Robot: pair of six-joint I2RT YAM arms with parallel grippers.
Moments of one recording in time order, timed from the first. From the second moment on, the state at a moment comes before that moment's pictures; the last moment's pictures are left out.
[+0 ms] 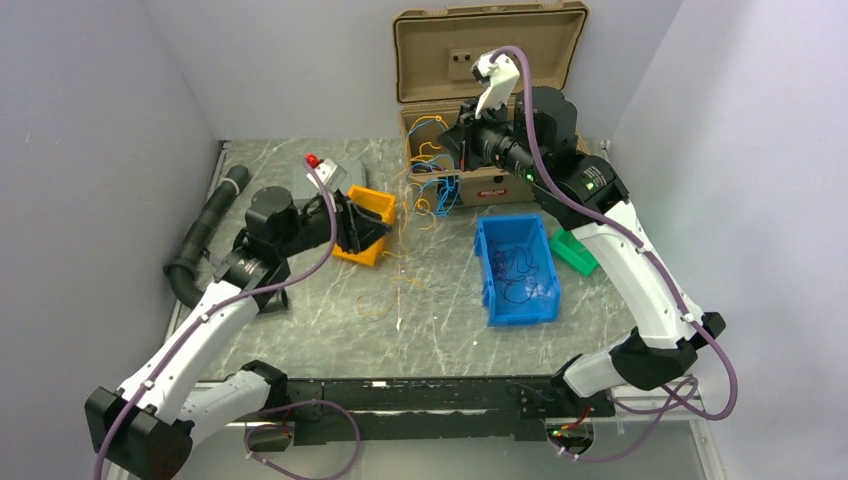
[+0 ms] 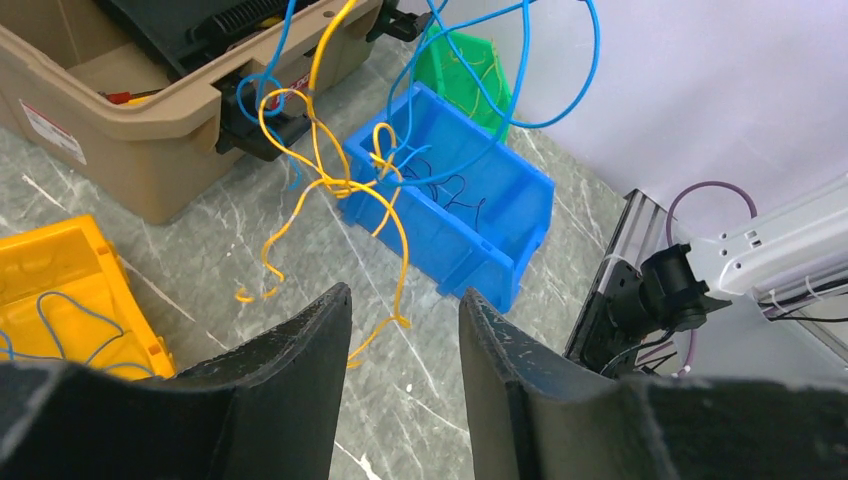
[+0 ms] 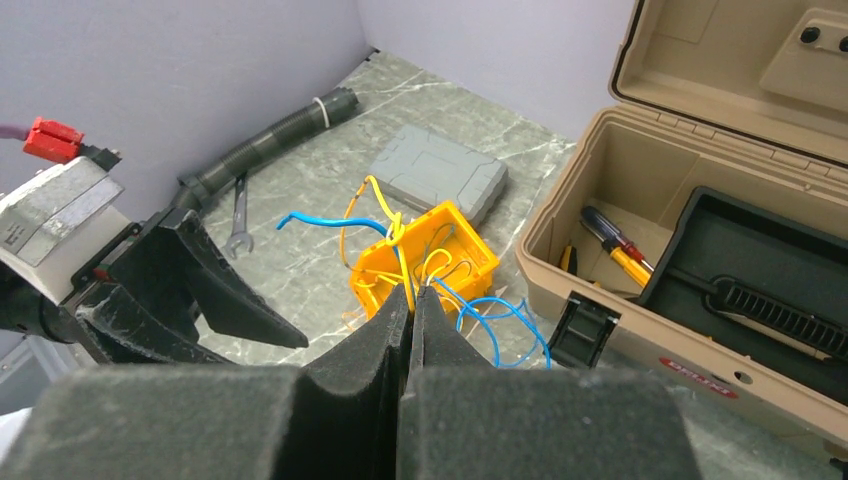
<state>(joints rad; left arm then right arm) -0.43 0.97 0.90 -0.05 0.58 -0.31 0.67 1.44 1.91 -0.65 -0.06 0.15</state>
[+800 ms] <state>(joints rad) -0.53 1.23 0.98 0.03 0.59 -0.35 0.67 1.44 1.91 -0.64 -0.06 0.15</state>
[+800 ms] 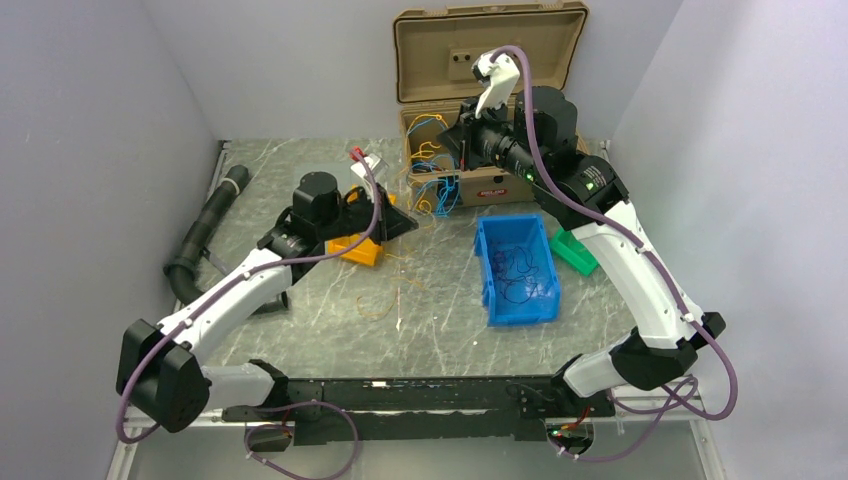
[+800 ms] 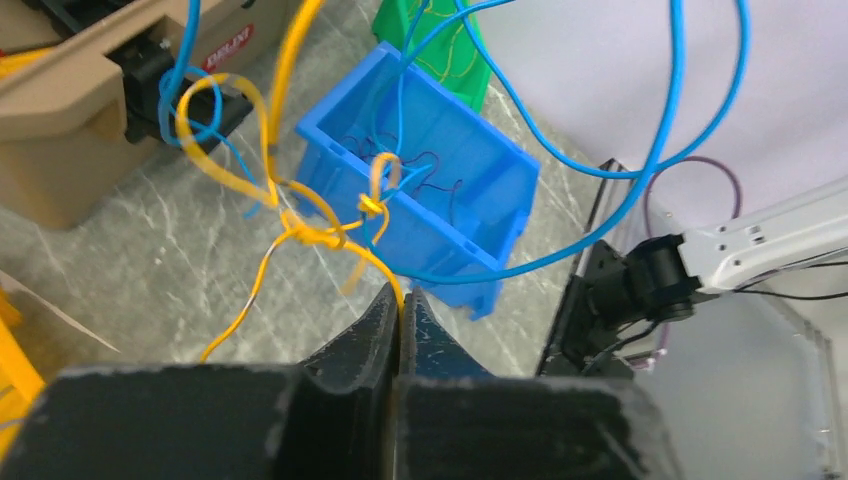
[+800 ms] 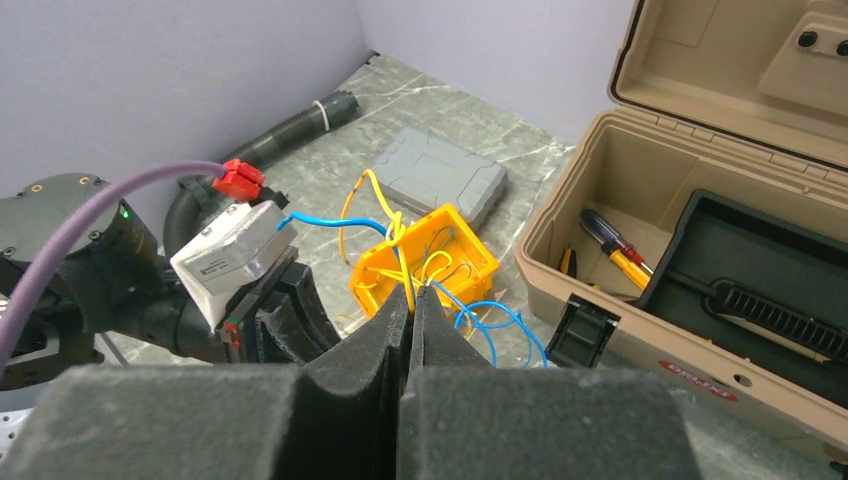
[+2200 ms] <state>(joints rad) -0.47 0.62 0.66 -0.37 -0.08 -0.37 0.53 1.32 1.80 -0.66 0.24 0.14</state>
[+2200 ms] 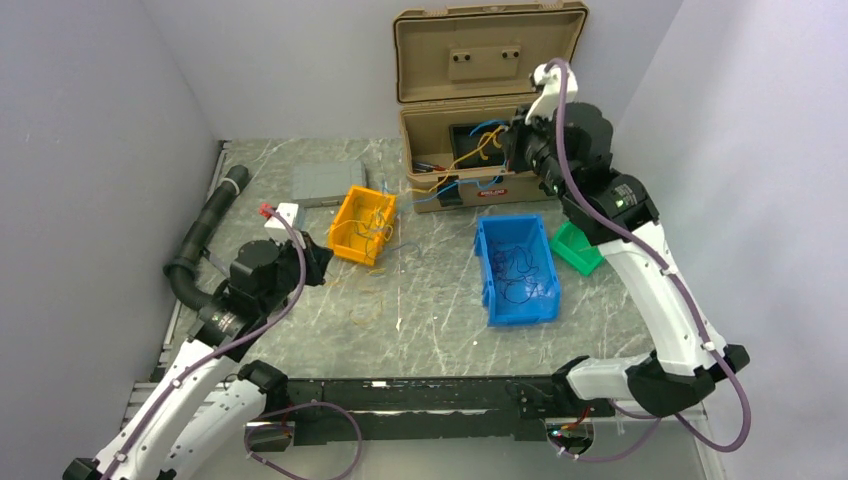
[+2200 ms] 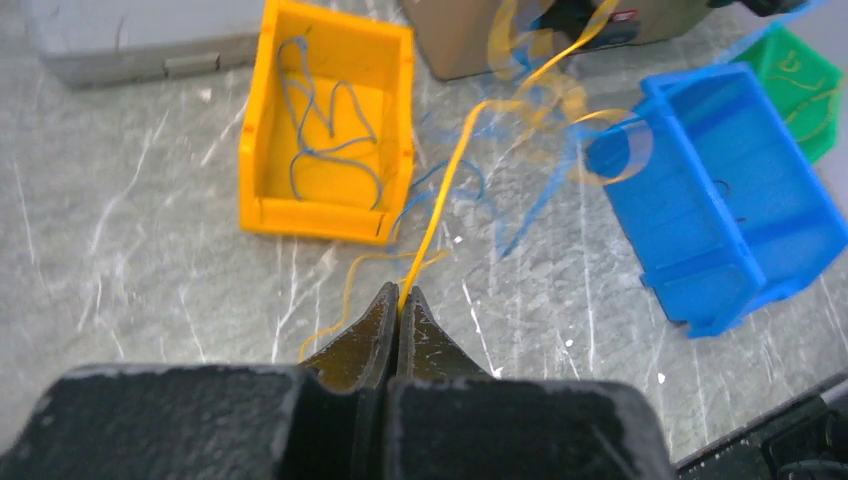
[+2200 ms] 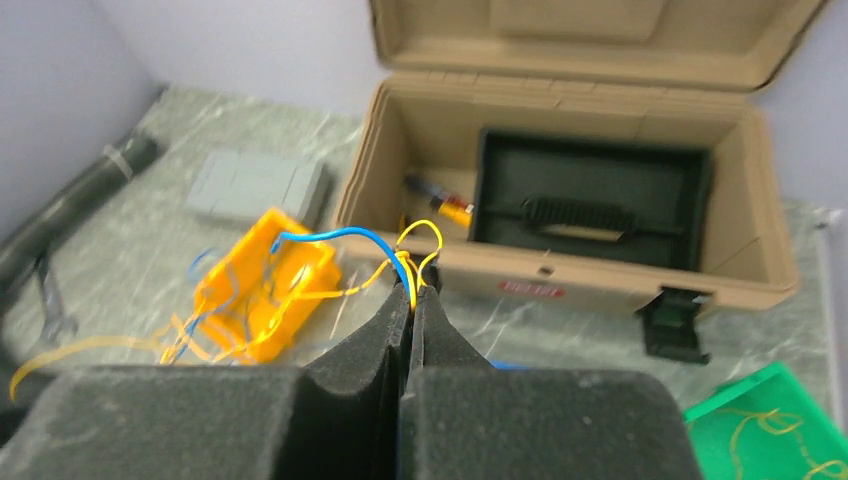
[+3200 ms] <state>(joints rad) -0.49 0.89 1.14 -0.61 0.66 -0.05 0.83 1.21 1.05 -0.04 -0.52 0.10</state>
